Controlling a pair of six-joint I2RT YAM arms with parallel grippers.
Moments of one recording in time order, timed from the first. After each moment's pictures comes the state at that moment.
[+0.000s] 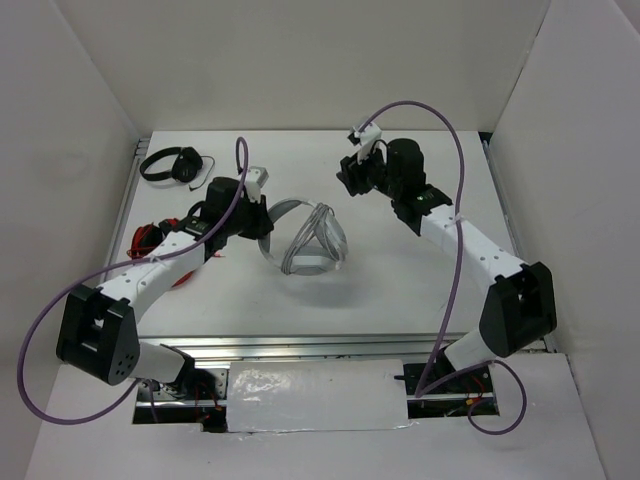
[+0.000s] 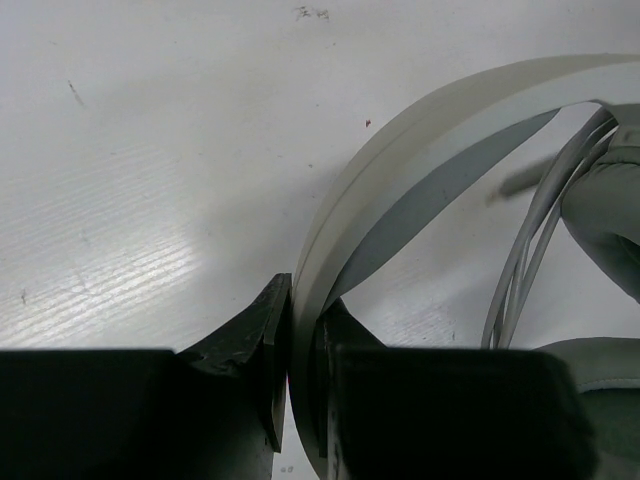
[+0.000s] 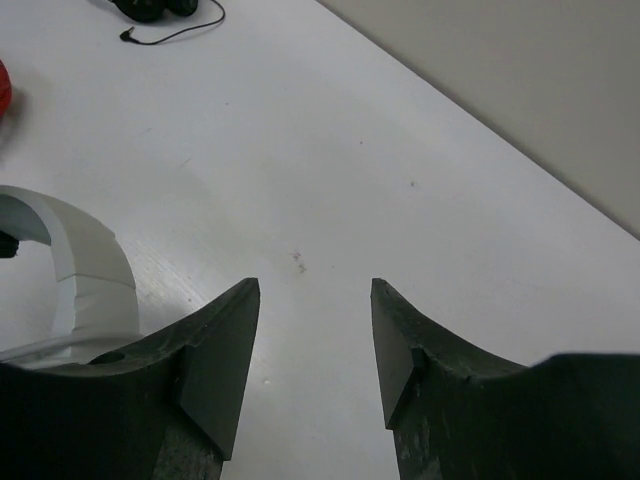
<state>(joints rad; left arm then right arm) -0.38 1.37 0.98 -0.22 0.16 -0.21 0.42 1.47 1.20 0.04 -0.24 -0.20</state>
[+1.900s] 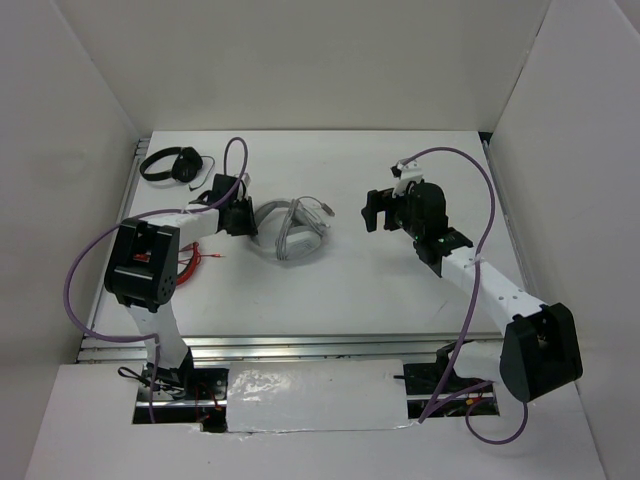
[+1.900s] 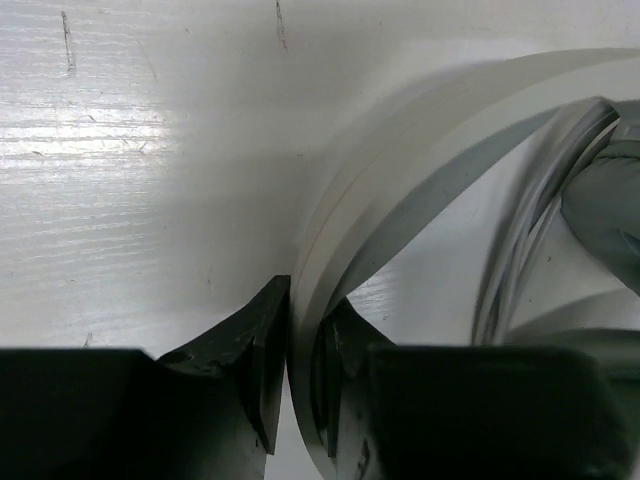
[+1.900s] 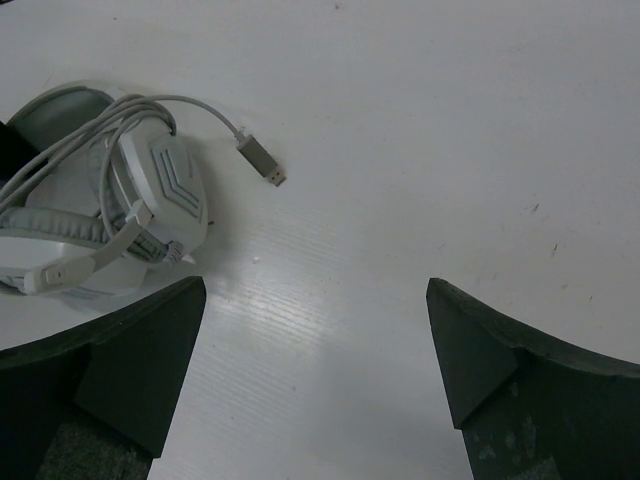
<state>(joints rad) -0.19 1.85 1.13 -0.20 0.11 -0.32 0.34 1.23 0.80 0.08 -0.06 0.09</state>
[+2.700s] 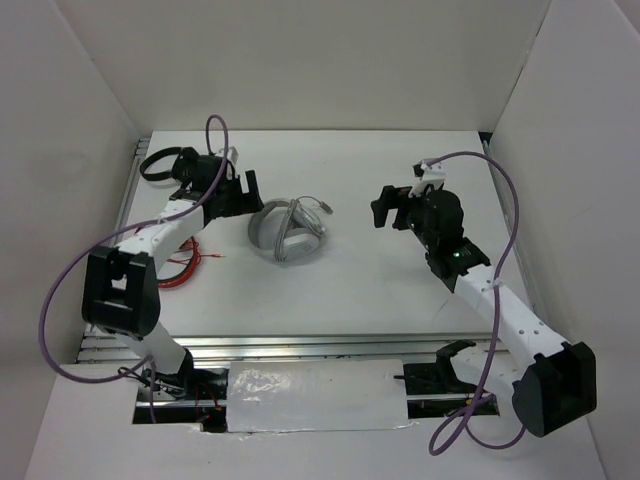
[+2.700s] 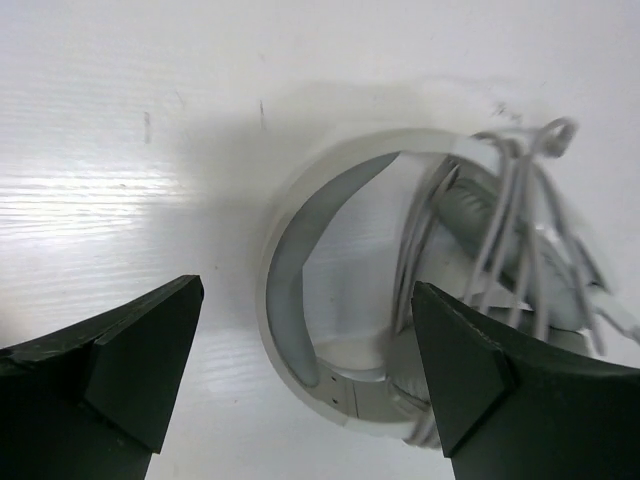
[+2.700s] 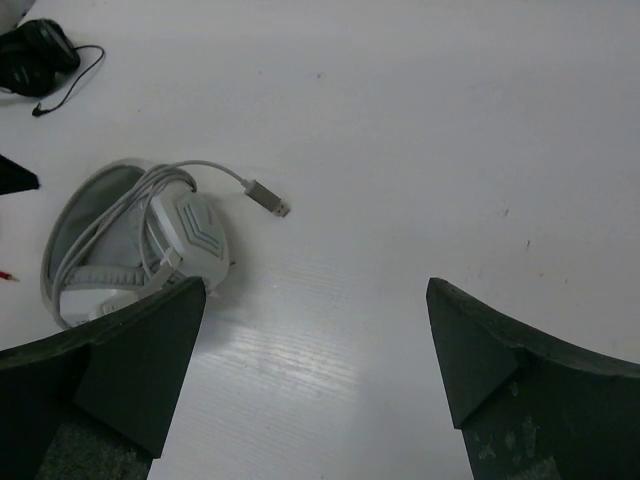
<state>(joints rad) -0.19 1.69 1.19 -0.29 0.08 -0.35 0.35 1.06 0.77 0.06 0.03 0.18</state>
